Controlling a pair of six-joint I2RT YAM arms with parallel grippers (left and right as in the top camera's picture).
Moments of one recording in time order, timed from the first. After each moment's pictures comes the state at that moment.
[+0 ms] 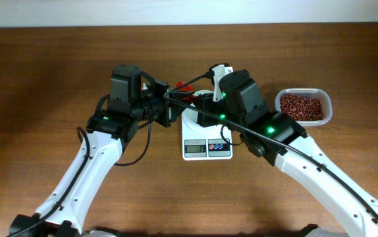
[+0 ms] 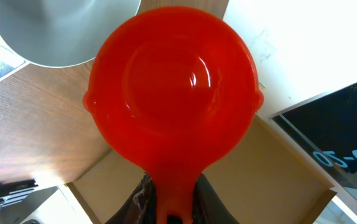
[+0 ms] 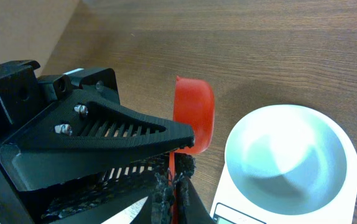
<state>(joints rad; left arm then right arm) -0.24 1.43 1.04 -0.22 0.73 -1.80 0.63 1.44 1.24 -0.44 -0.14 0.50</state>
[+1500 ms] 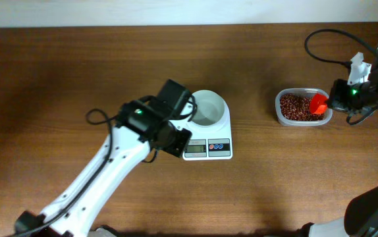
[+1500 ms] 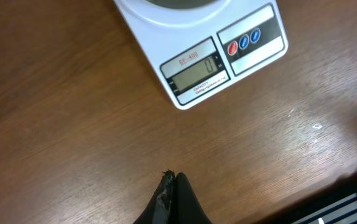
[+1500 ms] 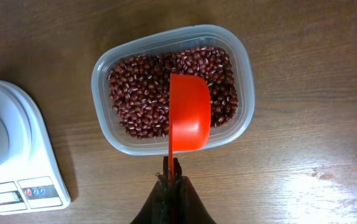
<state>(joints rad) -0.56 1.49 1.36 -1.19 0.04 -0.07 -0.31 1.67 1.56 -1.17 -0.22 -0.04</state>
